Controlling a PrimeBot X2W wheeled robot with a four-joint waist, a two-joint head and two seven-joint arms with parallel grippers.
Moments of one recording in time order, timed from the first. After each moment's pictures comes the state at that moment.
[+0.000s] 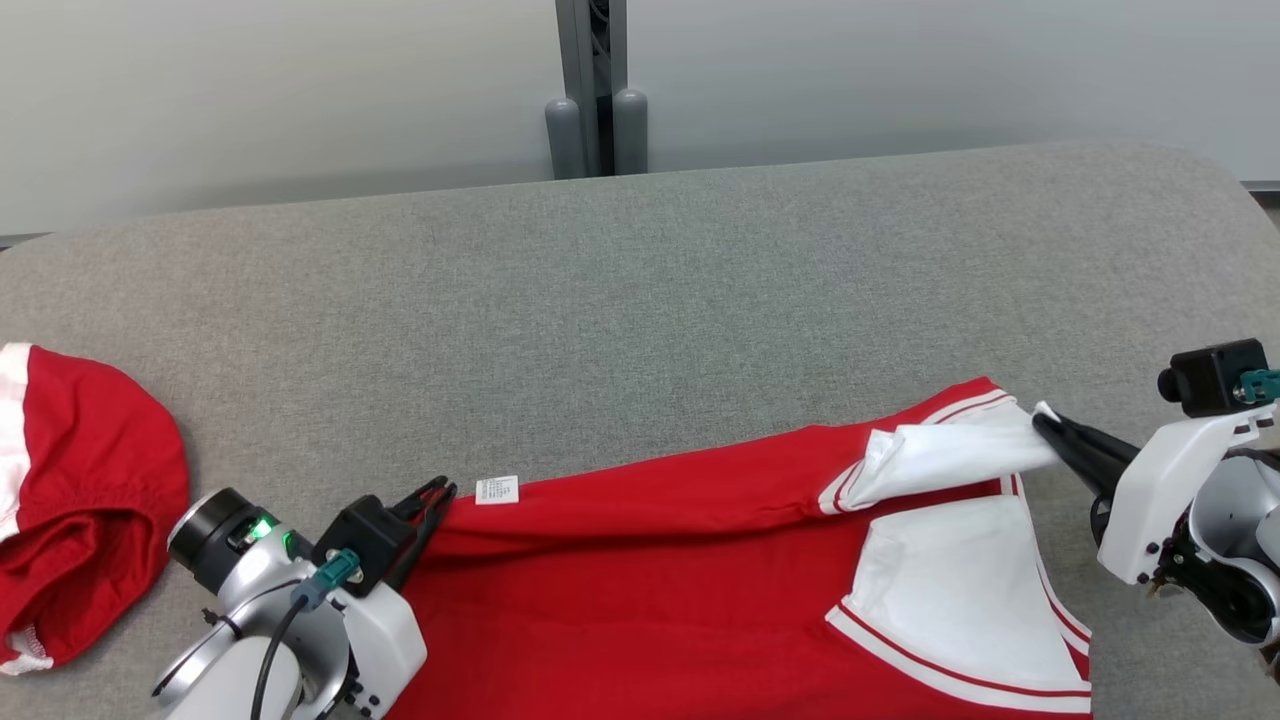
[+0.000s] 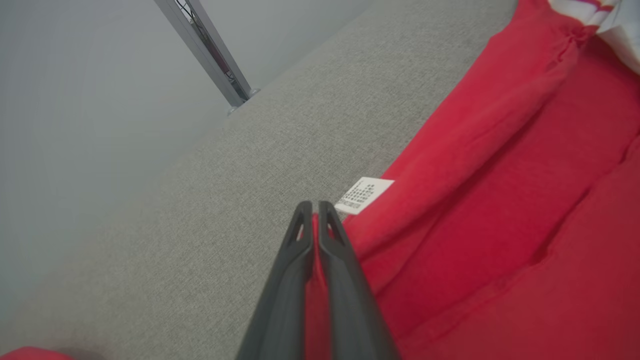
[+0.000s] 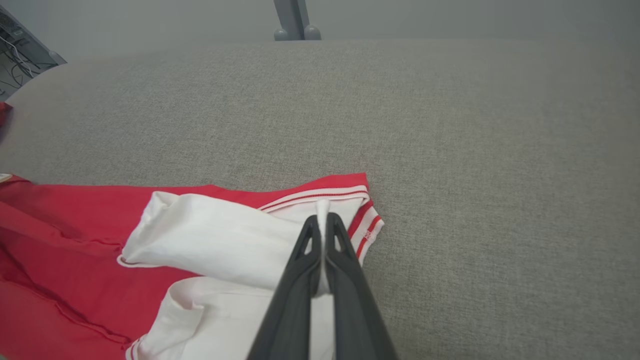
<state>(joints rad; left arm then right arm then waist) -0.30 0.42 -0.56 0.32 -0.18 -0.12 -0.03 -0.57 -0.63 0.79 0.49 1.02 0.13 0.11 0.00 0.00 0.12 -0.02</state>
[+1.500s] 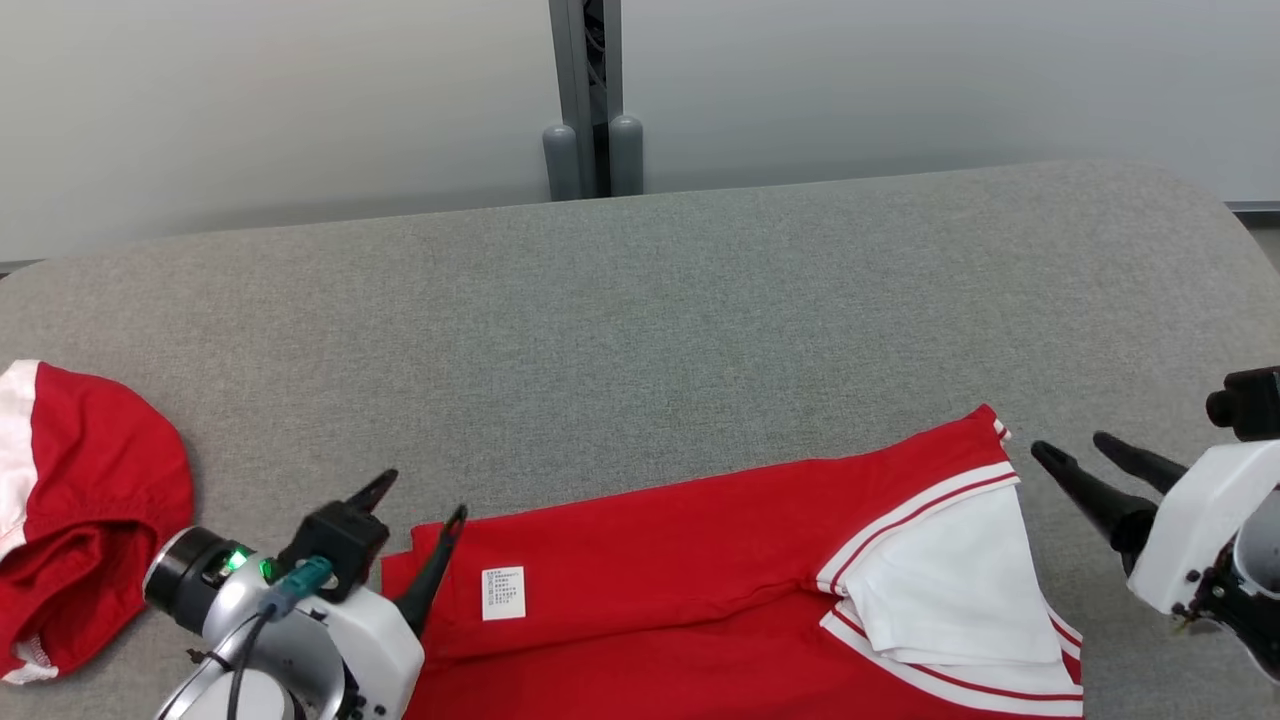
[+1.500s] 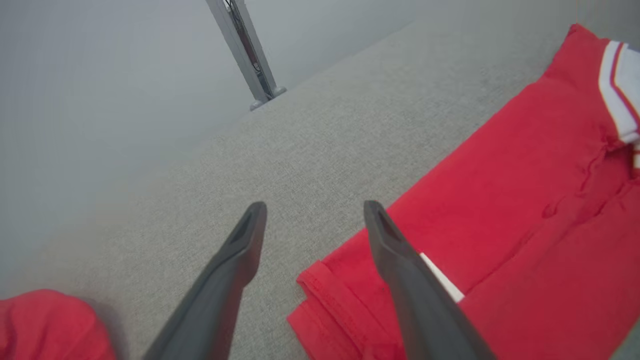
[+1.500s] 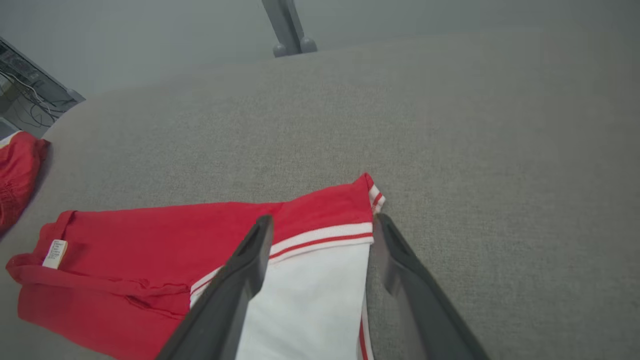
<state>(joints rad) -0.19 0.47 -0.55 0.12 -0.29 -0.01 0.12 -0.24 -0.51 0.22 0.16 0.83 0.13 0.55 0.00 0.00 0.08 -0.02</state>
